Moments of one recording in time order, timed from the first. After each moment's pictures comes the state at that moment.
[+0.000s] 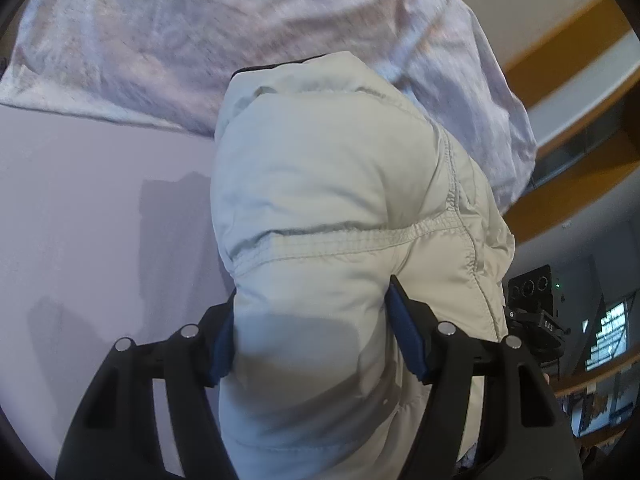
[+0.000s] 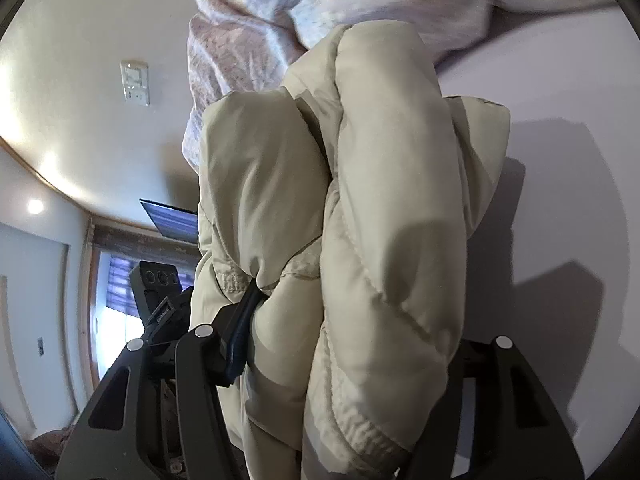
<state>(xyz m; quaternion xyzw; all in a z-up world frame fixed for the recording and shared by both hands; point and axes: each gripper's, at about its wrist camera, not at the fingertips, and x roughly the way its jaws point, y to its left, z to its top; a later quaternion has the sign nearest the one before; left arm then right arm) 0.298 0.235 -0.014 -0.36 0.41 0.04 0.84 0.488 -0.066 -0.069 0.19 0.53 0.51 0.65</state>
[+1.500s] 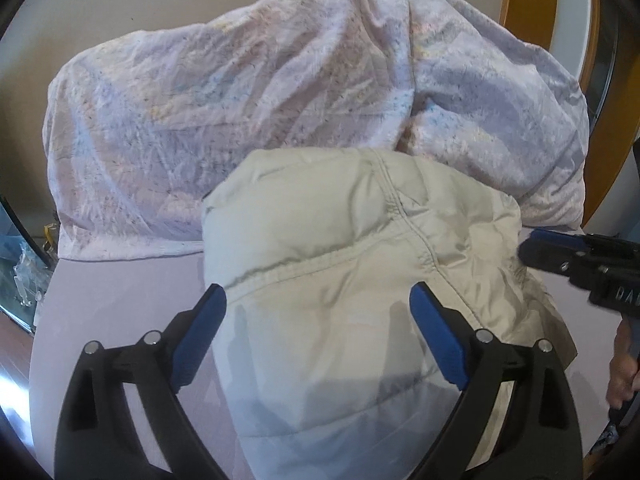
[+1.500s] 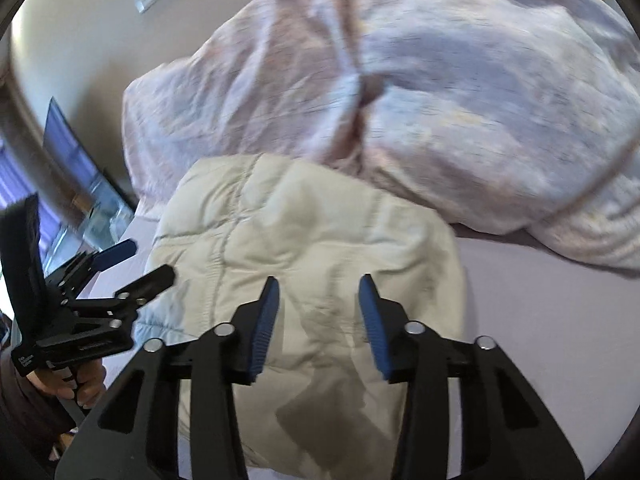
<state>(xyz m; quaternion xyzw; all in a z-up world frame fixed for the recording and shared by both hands) 0.378 0.212 0.008 -0.12 0.40 0.20 0.89 0.434 0.050 0.021 -0.10 0.37 0.39 0.83</state>
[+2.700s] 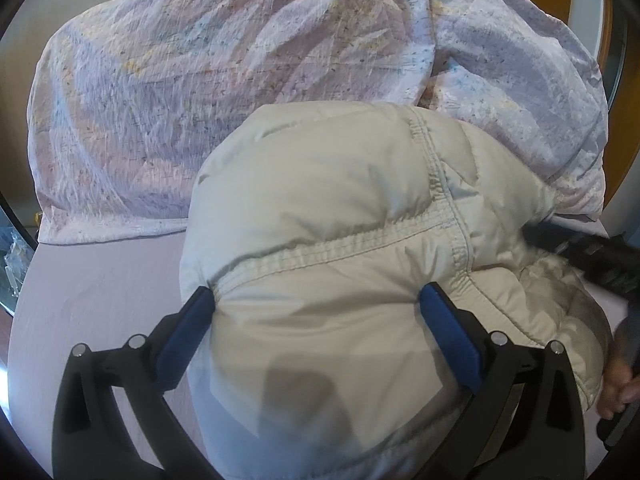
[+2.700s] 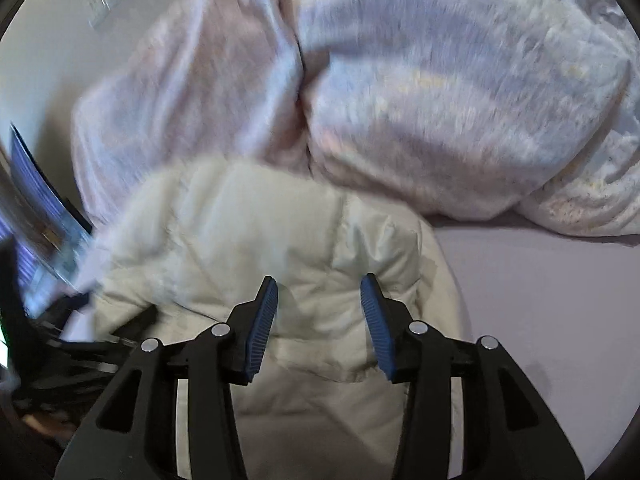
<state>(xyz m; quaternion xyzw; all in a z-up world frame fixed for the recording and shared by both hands) 0.395 0.224 -0.047 -0.12 0.41 0.21 0.88 0.471 0.060 -0.036 -0.08 0.38 0.31 0.87</state>
